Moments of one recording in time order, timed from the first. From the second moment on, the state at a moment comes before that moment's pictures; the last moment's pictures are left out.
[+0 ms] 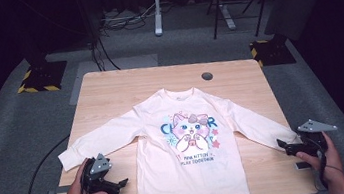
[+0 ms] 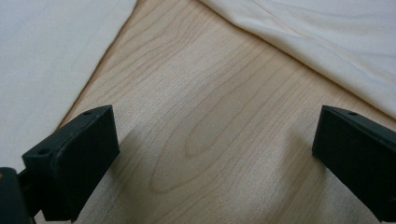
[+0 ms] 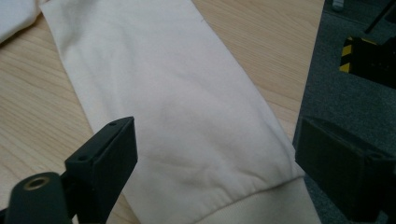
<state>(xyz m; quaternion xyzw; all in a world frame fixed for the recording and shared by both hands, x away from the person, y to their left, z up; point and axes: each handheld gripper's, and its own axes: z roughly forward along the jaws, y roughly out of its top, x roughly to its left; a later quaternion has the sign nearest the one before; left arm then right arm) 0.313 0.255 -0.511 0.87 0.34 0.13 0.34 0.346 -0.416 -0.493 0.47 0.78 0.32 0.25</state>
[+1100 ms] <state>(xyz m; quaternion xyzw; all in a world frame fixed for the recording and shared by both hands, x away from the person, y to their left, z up) 0.313 0.254 -0.511 0.87 0.34 0.13 0.34 0.367 -0.451 -0.508 0.53 0.75 0.36 0.17</state>
